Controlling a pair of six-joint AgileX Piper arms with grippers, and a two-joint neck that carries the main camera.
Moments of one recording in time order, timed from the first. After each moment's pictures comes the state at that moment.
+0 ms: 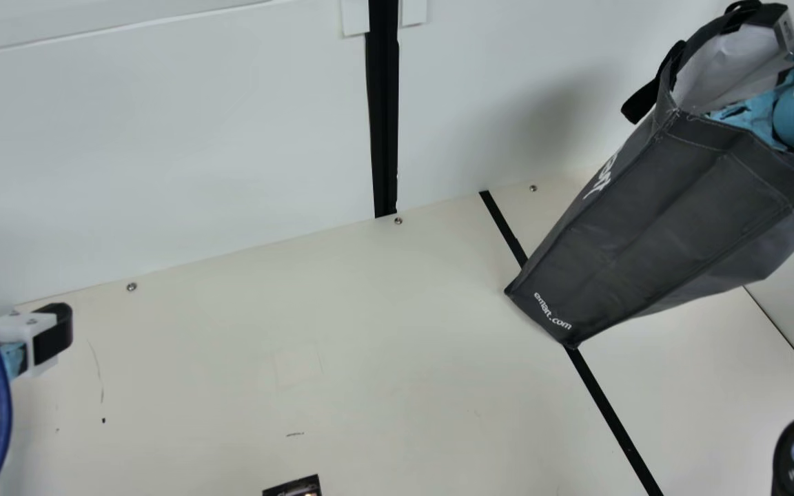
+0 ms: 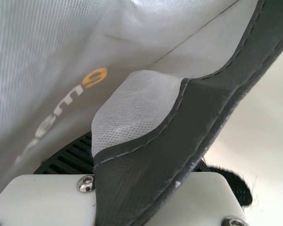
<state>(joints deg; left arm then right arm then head) -11.6 83.0 -96.3 -5.1 64.1 10.7 -37.2 101.3 -121.3 13.2 69.8 -22.0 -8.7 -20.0</state>
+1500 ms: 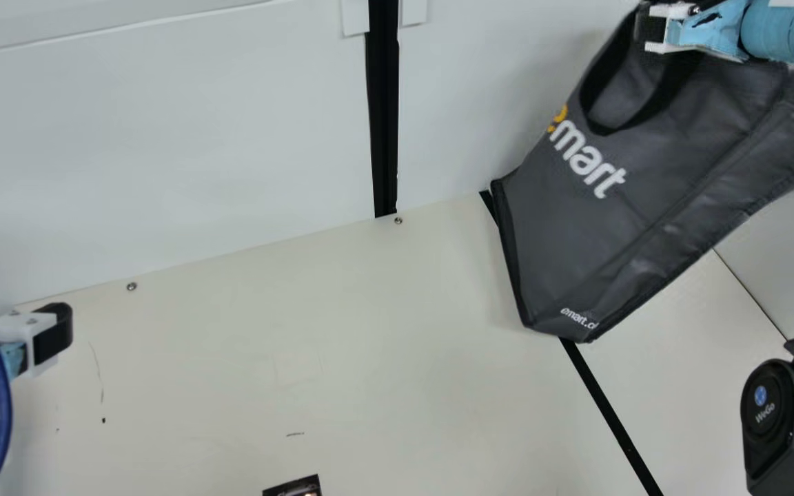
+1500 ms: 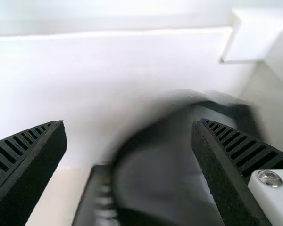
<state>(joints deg) -11.6 83.0 -96.3 -5.1 64.1 10.7 -32.7 109.3 -141.1 24.1 64.1 -23.7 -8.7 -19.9</state>
